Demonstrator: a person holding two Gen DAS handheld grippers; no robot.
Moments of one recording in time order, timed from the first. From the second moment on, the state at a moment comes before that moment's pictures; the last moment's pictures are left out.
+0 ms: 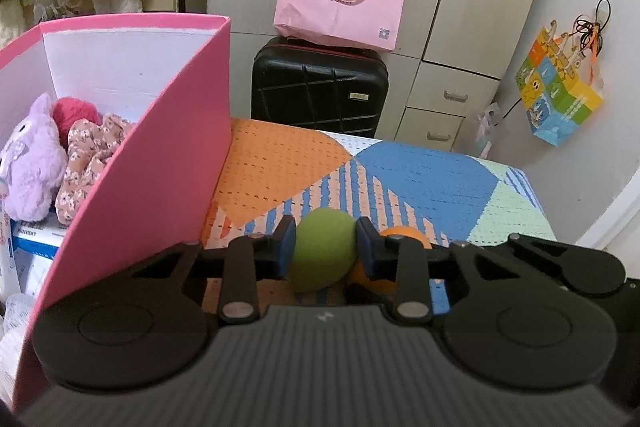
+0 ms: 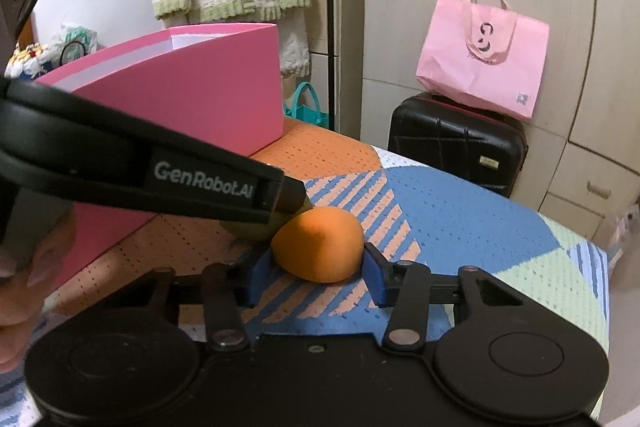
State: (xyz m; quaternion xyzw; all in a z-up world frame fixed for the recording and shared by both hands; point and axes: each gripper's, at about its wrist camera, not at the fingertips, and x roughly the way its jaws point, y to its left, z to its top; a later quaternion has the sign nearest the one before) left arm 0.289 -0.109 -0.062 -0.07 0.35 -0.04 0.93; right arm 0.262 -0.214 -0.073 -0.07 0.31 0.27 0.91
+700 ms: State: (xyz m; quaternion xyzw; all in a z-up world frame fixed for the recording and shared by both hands) left arm 0.286 -0.115 -0.071 -0.04 0.36 -0.05 0.93; right arm 0.223 -0.243 -0.068 -0.01 0.32 0.22 0.92
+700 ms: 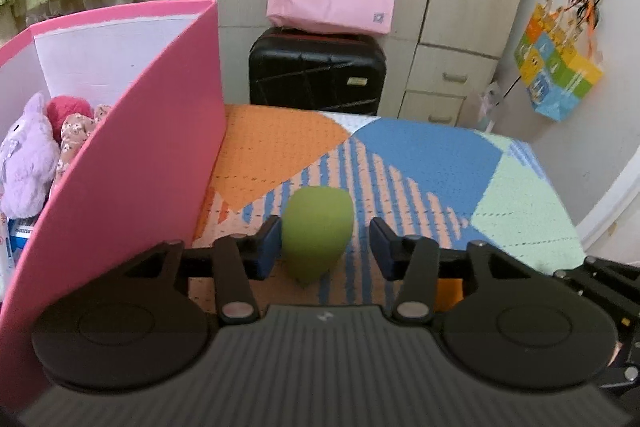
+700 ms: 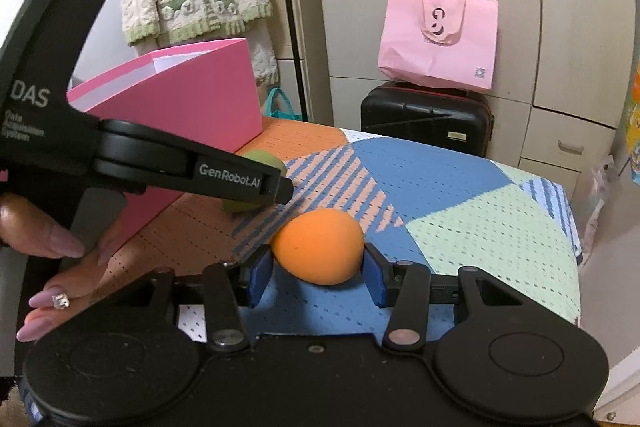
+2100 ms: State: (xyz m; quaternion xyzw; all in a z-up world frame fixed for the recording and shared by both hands) left arm 0.115 -0.069 -0.060 -0.06 0.36 -0.24 0.90; right arm 0.068 -0.235 -0.053 0.02 0.30 0.16 0.94
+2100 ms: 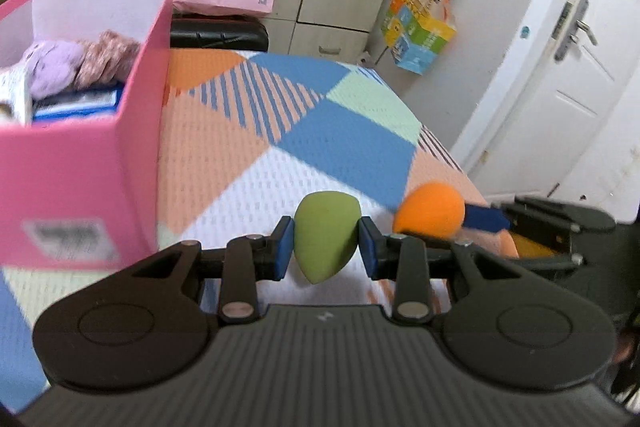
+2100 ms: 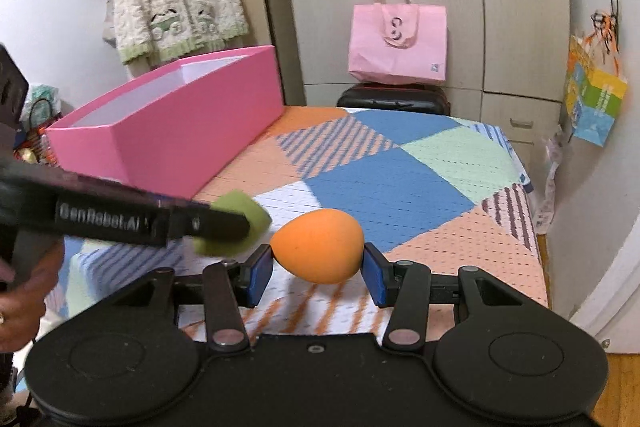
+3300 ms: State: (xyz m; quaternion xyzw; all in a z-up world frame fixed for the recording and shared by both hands) left arm 0.128 0.086 0.026 -0.09 0.23 -0.16 0.96; right arm 0.151 -0.090 0.036 -0.03 0.23 0.32 0.92
